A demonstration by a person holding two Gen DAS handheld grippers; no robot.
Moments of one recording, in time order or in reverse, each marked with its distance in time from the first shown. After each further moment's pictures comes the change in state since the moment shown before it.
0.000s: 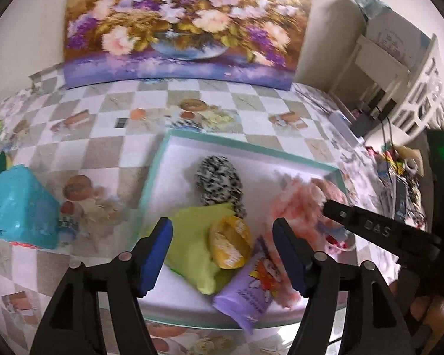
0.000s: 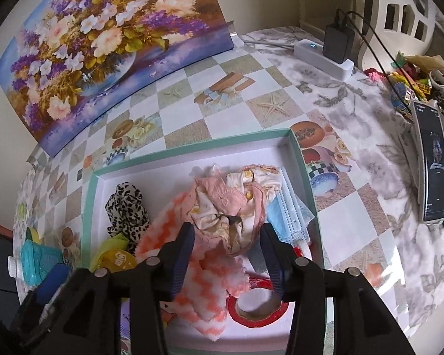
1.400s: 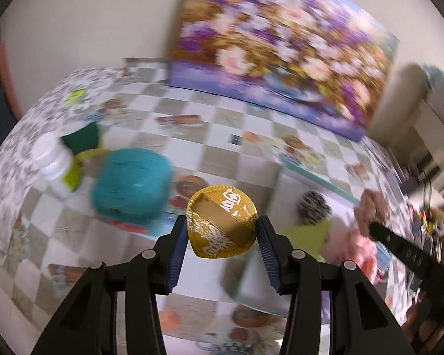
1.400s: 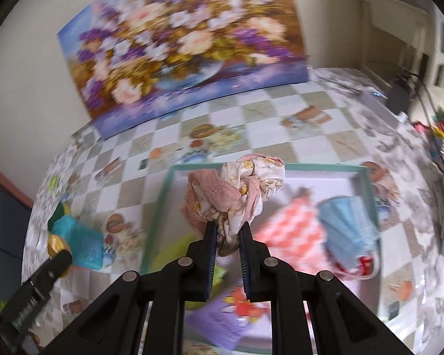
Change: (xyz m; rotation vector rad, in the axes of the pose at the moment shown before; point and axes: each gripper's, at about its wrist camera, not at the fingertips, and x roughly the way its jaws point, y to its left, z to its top) left arm -0.058 0.091 -0.014 -0.225 -0.104 0.187; right arm -0.029 0.081 -0.015 -0.178 -0.112 0.120
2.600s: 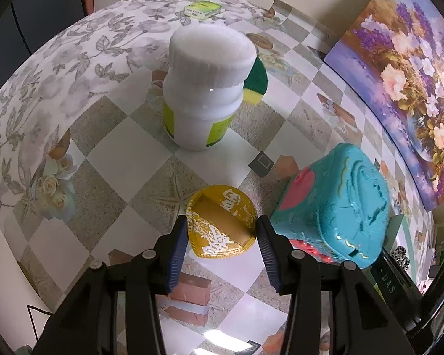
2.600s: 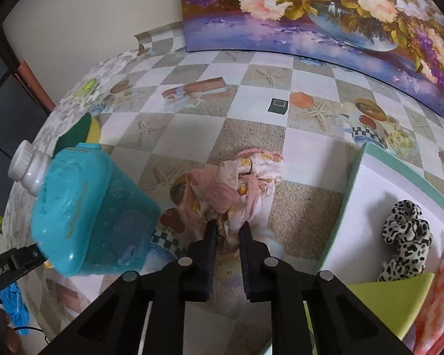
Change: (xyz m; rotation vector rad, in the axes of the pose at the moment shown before) left arm 0.056 0.191 -0.002 -0.476 0.198 0.175; right arm 0.129 0.181 -0.036 -0.409 0.174 0.134
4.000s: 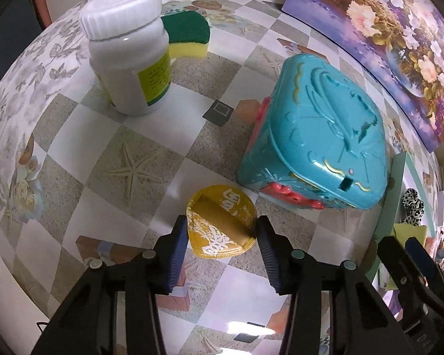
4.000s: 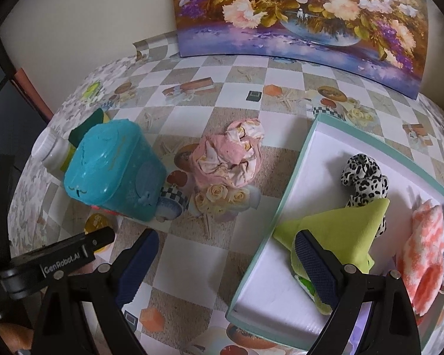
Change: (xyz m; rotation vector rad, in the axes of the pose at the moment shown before) left arm 0.027 -0.045 -0.027 0.207 0.101 0.002; right arm -0.056 -0.003 -0.038 0.043 -0.012 -0.045
